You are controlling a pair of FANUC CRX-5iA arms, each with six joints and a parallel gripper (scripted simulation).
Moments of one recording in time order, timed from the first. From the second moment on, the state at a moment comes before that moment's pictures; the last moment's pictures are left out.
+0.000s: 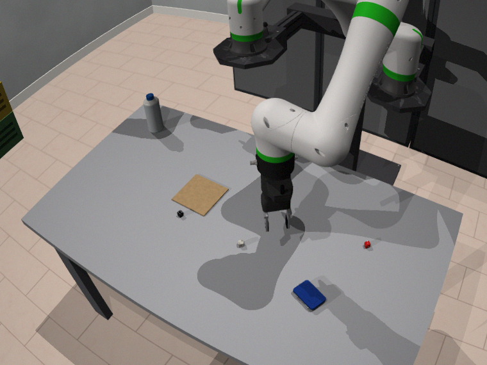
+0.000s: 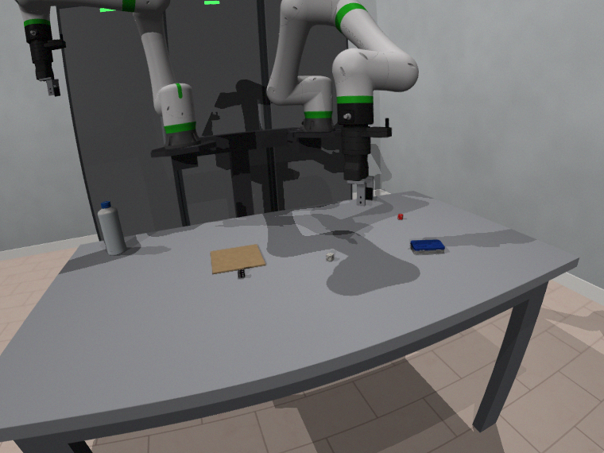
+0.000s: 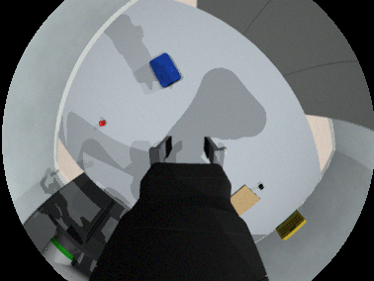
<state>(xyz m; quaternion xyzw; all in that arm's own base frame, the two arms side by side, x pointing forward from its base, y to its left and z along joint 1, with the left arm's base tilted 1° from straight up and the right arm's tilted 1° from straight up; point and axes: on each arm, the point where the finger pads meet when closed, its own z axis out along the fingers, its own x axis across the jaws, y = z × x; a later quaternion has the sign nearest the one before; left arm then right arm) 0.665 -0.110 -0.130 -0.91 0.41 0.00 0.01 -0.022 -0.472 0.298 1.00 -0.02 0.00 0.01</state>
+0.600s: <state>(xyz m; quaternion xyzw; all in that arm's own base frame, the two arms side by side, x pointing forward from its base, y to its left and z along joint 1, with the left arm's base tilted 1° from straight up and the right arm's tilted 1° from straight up) 0.687 -0.217 -0.137 -0.90 0.43 0.00 0.01 -0.022 -0.472 0.298 1.00 -0.02 0.00 0.01</state>
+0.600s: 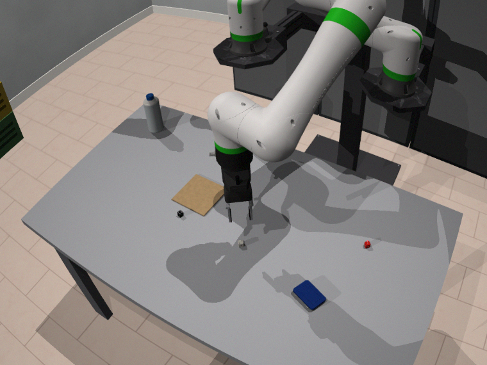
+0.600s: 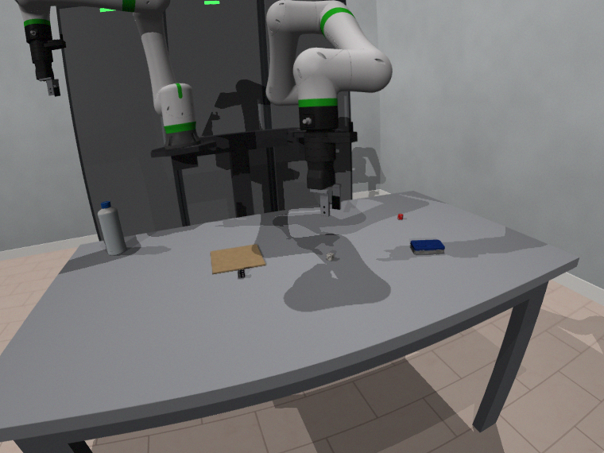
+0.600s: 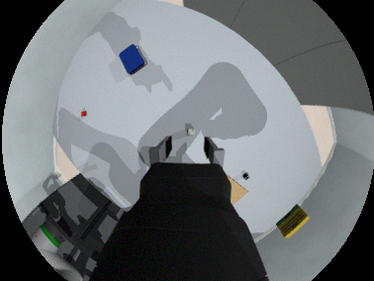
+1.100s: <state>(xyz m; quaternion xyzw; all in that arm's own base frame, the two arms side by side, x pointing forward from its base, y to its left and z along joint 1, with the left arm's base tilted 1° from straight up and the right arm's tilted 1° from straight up) 0.688 -0.222 -0.138 -0.90 0.43 0.00 0.01 -0.022 -0.472 0.298 1.00 -0.02 0.00 0.01</state>
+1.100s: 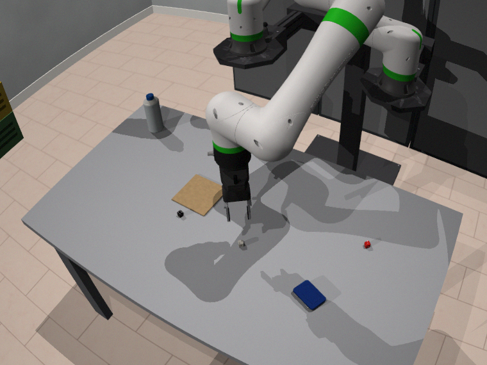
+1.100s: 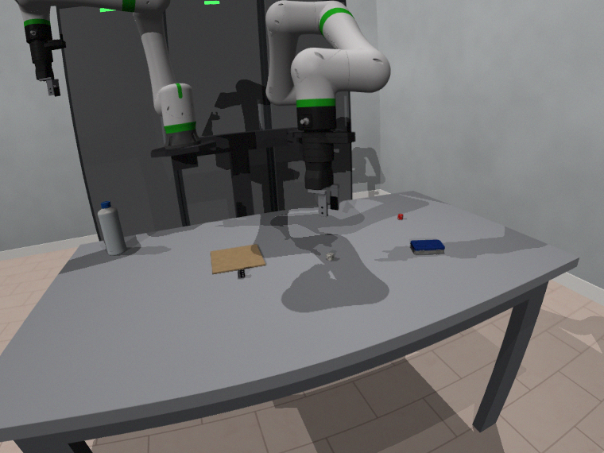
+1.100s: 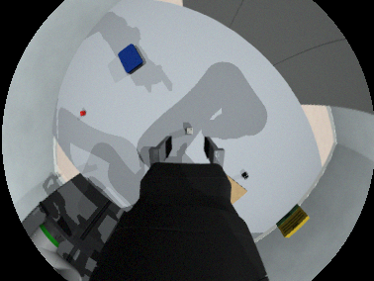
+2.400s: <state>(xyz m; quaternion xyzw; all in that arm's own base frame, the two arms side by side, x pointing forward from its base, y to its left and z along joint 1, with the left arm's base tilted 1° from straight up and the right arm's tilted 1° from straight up) 0.683 -0.223 -0.194 -0.90 0.43 0.00 0.01 -0.022 -0.472 0.298 1.00 -0.02 0.00 0.01</state>
